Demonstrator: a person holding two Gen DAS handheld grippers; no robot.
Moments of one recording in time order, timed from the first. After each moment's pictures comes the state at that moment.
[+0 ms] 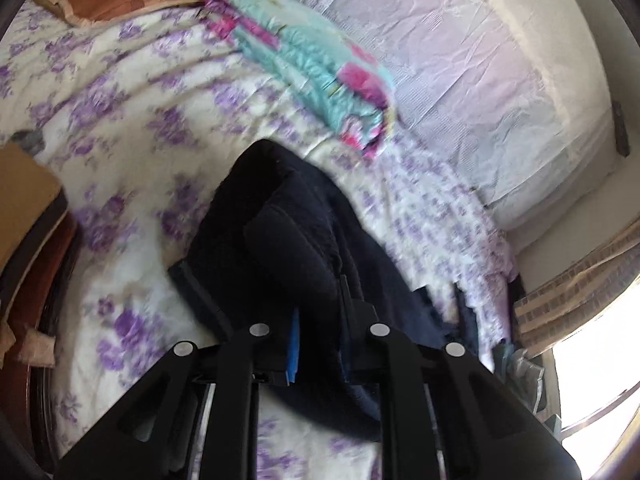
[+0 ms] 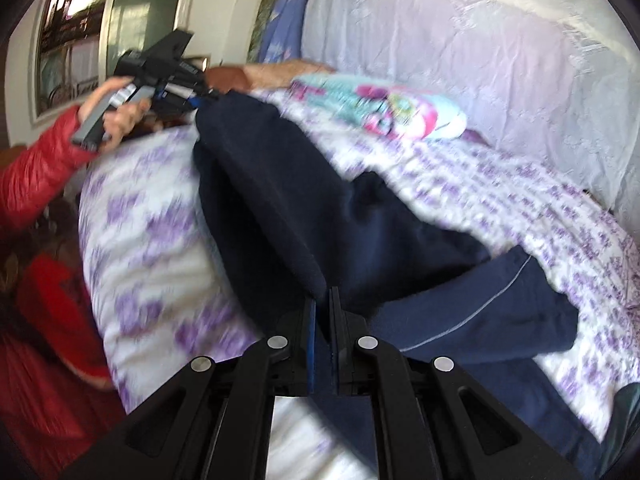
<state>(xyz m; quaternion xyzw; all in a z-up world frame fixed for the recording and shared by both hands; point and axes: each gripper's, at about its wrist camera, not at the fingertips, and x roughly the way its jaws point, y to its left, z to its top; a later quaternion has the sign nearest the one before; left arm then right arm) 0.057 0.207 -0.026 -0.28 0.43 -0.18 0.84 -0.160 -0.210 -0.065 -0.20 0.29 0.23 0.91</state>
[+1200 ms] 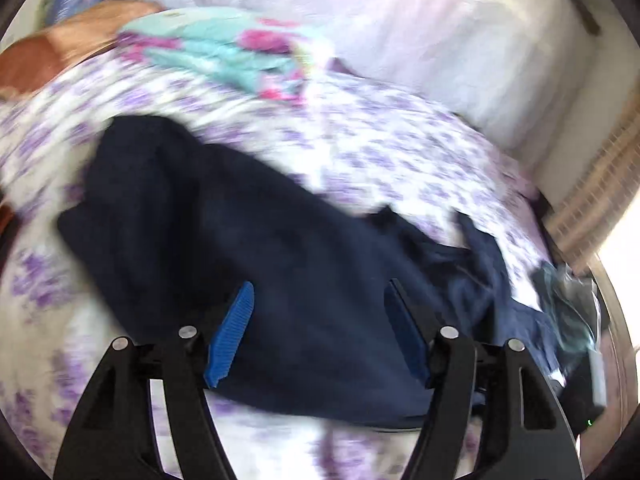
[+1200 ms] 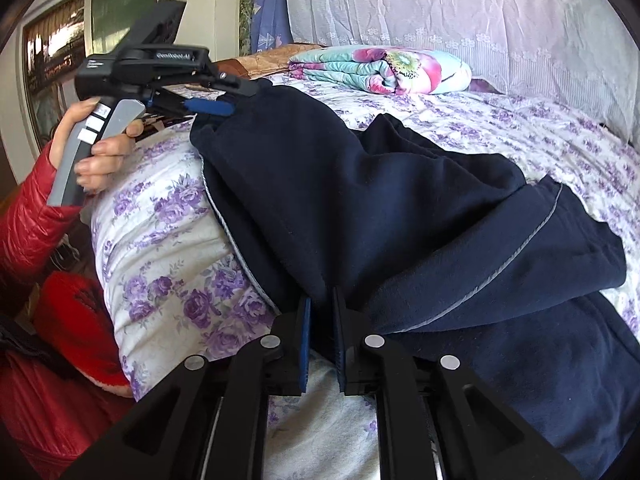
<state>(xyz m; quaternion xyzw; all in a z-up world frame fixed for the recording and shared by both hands) -0.002 0.072 -0.009 -0.12 0.40 -0.23 0.88 -0.152 -0.220 -0.092 -0.11 0.34 0.25 0.90</state>
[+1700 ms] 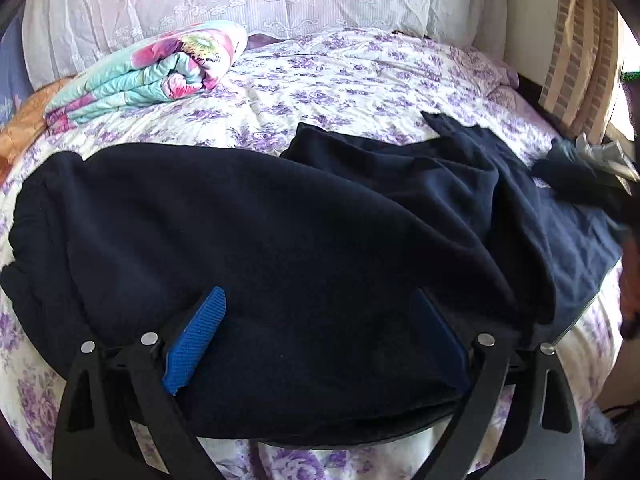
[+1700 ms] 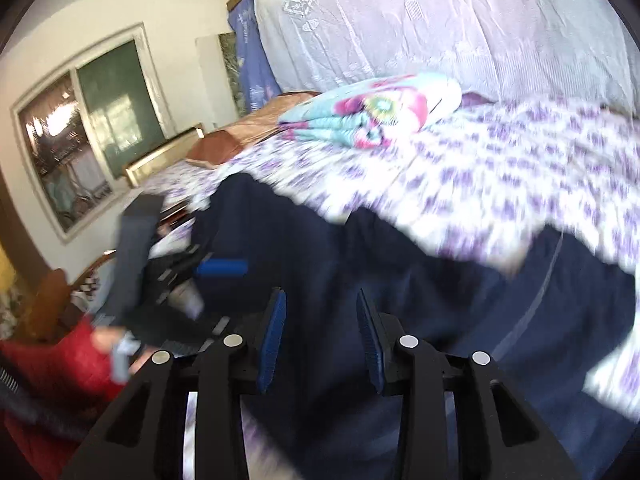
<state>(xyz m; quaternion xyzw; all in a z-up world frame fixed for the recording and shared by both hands) -0.024 -0.013 -0.049 0.07 0.39 -0.25 0.88 -0.070 -0.237 -0.012 -0.01 0.31 0.28 0.91</state>
